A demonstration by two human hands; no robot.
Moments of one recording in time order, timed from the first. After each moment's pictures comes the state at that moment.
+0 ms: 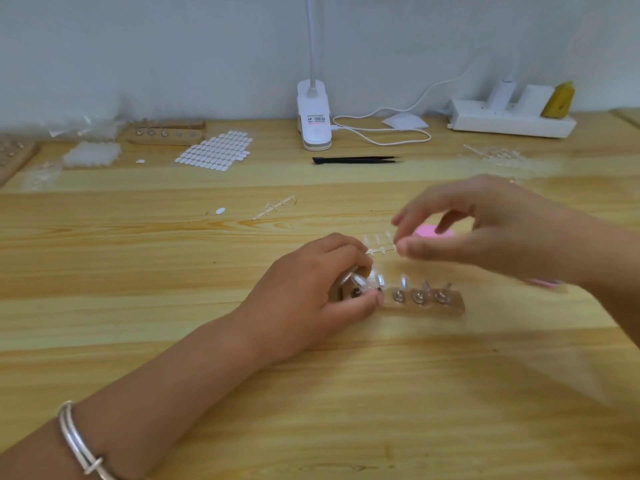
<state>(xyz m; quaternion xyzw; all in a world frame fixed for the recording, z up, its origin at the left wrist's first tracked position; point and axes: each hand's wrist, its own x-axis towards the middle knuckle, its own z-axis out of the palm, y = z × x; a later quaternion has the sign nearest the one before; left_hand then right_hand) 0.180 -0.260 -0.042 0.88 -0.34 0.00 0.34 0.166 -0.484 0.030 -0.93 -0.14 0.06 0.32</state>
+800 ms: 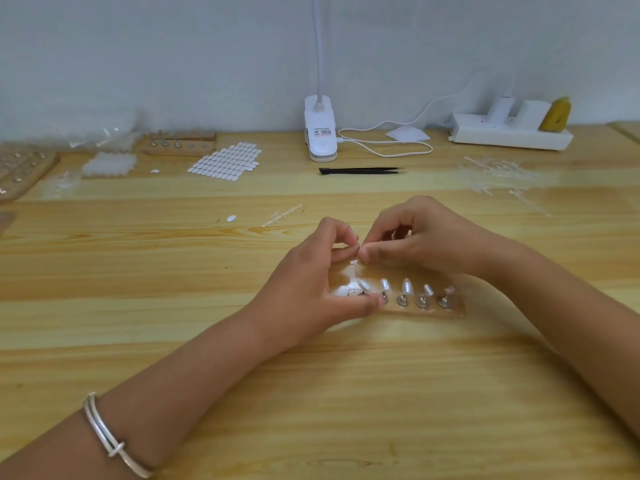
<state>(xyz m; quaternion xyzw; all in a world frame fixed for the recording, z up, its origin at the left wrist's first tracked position) 0.185 -0.258 -0.040 0.85 -0.25 -0.05 0.45 0.212 -0.466 -0.016 -0.89 -0.21 0.05 0.41</state>
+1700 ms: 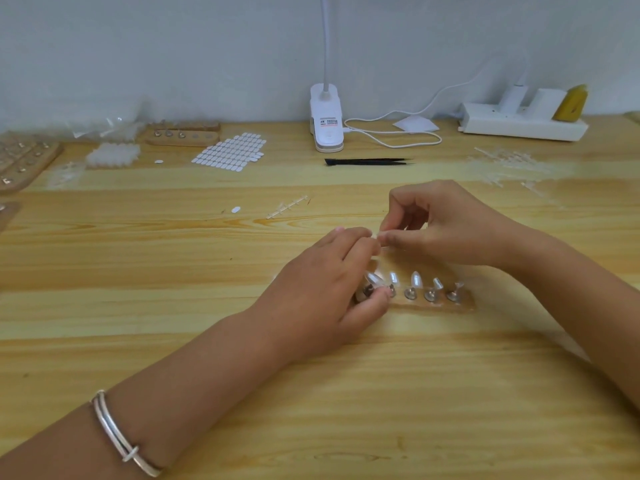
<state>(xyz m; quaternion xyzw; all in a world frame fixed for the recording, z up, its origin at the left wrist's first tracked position) 0.168 -0.261 -0.031 0.91 -0.37 0.03 0.18 0.205 -0.468 -0.006 -0.91 -0.20 0.01 0.37</state>
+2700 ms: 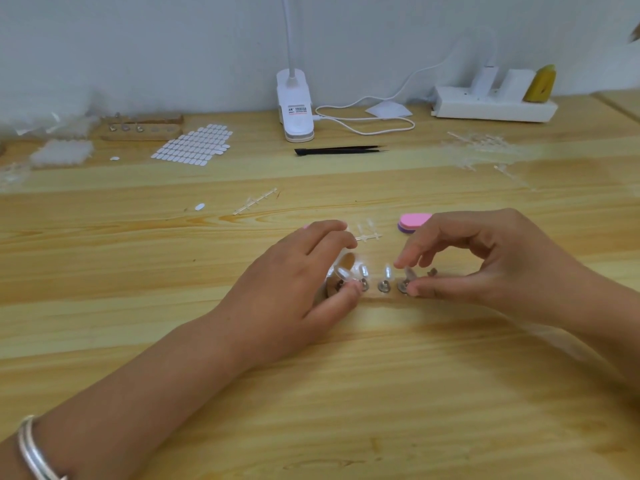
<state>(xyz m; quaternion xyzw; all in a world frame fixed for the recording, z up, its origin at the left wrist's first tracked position) 0.175 -0.258 -0.039 0.90 -0.37 0.01 0.21 0.135 -0.497 -0.011 -0.87 -0.21 -0.02 0.44</state>
